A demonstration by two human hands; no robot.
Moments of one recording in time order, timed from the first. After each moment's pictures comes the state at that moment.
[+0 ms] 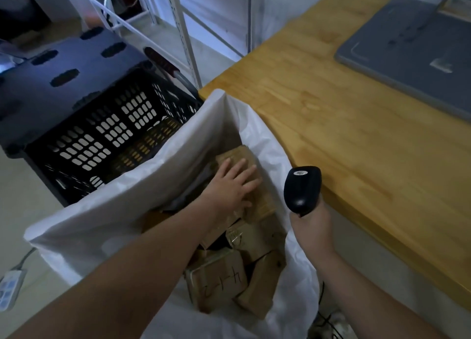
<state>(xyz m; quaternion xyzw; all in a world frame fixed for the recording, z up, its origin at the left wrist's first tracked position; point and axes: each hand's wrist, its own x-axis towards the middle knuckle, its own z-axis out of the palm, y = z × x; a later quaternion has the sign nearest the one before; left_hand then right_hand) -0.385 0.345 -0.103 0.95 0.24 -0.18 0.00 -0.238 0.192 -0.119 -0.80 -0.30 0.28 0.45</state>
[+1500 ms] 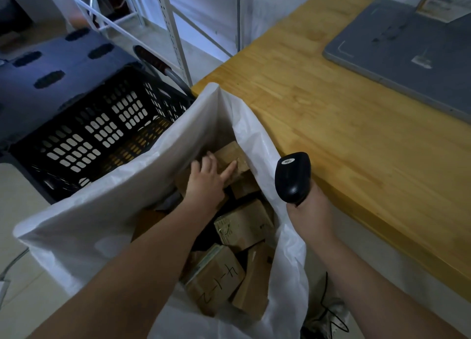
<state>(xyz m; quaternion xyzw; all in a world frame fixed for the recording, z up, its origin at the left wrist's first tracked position) -0.405 0.343 -0.116 0.89 0.40 -0.21 -0.10 -0.239 0.192 -0.094 -0.80 -0.38 0.25 0.38</state>
